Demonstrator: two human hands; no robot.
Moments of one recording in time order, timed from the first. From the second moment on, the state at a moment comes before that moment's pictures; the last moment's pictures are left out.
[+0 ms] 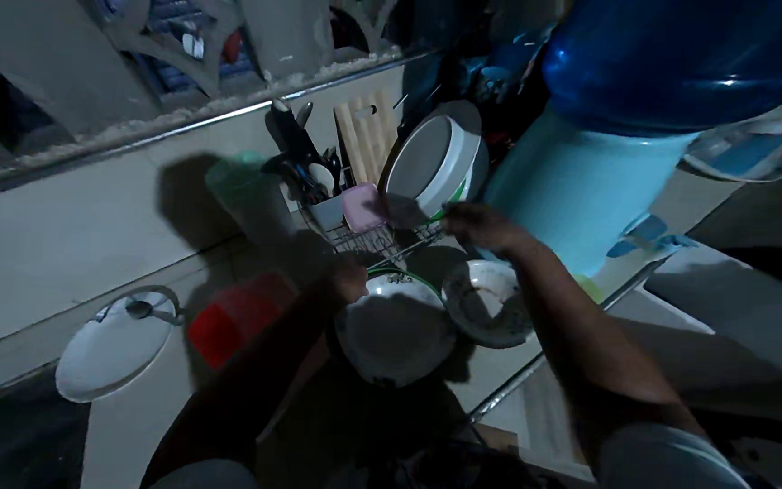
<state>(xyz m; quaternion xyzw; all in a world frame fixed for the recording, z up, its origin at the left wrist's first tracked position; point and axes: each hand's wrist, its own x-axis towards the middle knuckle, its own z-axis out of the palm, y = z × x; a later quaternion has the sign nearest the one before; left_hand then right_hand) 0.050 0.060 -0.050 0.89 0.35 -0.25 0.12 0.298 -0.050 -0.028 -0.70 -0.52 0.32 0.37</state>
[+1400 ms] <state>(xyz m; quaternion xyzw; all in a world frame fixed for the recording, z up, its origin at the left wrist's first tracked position) 0.088 0.093 -0.003 0.42 0.22 0.33 0.82 0.320 -0.108 -0.023 -0.51 -0.69 -0.23 0.47</state>
